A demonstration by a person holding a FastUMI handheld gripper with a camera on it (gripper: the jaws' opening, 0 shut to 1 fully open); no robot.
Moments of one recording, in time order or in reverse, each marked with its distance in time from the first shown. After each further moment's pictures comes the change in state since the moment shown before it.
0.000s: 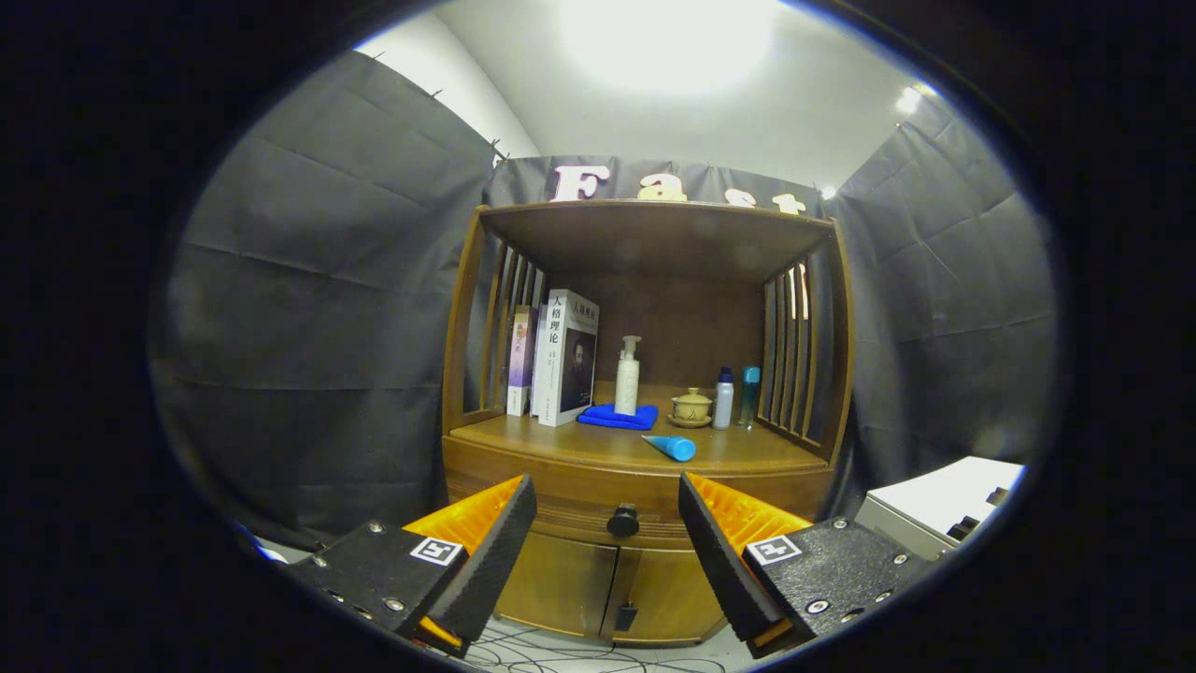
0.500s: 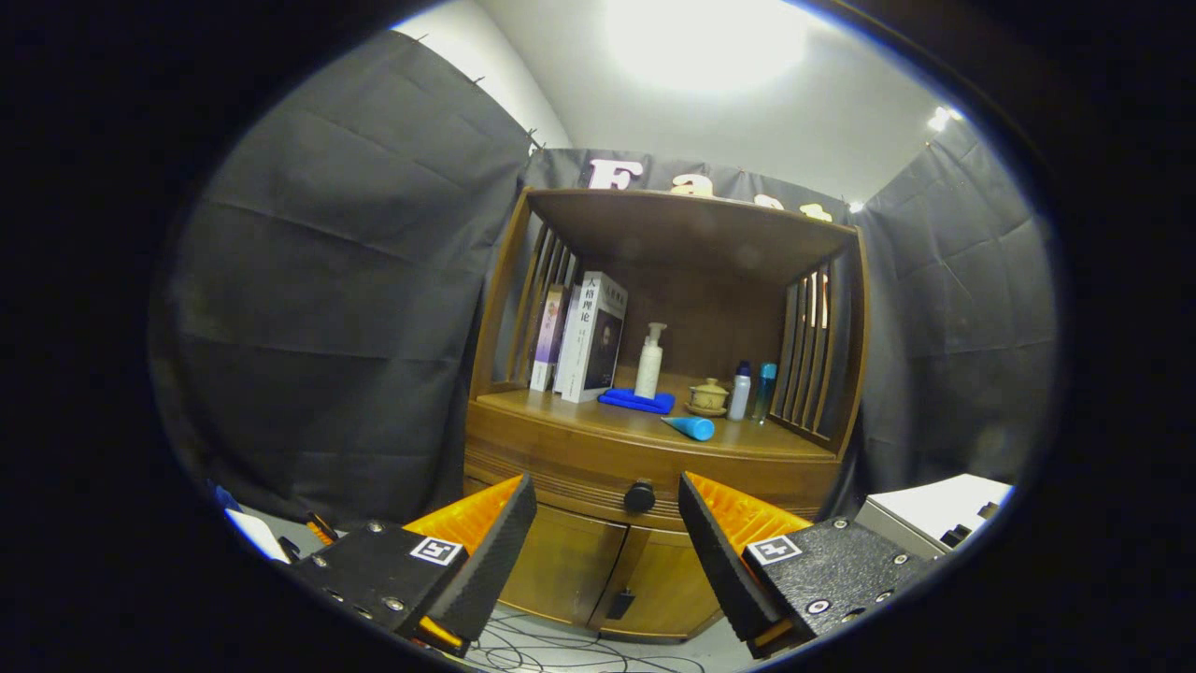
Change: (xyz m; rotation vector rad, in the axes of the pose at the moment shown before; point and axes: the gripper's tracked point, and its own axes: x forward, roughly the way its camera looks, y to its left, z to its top) arm -0.016 0.018 -0.033 -0.094 0.021 0.038
